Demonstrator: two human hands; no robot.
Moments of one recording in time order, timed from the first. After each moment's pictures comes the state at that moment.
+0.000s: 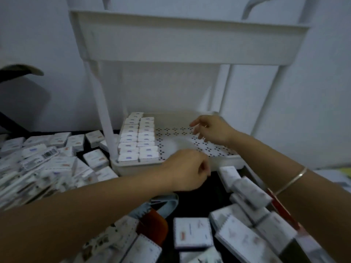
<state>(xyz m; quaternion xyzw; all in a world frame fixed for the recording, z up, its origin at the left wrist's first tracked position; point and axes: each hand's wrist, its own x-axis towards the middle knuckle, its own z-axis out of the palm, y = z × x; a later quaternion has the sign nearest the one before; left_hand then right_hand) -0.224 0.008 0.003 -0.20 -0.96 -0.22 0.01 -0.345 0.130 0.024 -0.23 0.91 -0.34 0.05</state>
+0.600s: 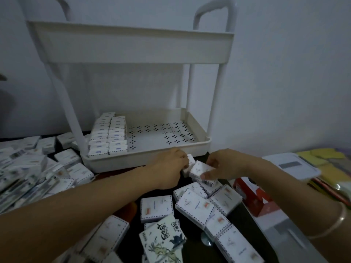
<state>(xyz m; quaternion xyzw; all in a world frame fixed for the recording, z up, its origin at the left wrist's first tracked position) -0.232 0.046 -0.038 -0.30 -0.95 -0.02 0.05 -0.239 0.245 0.014 -0.18 0.97 -0.03 0.18</state>
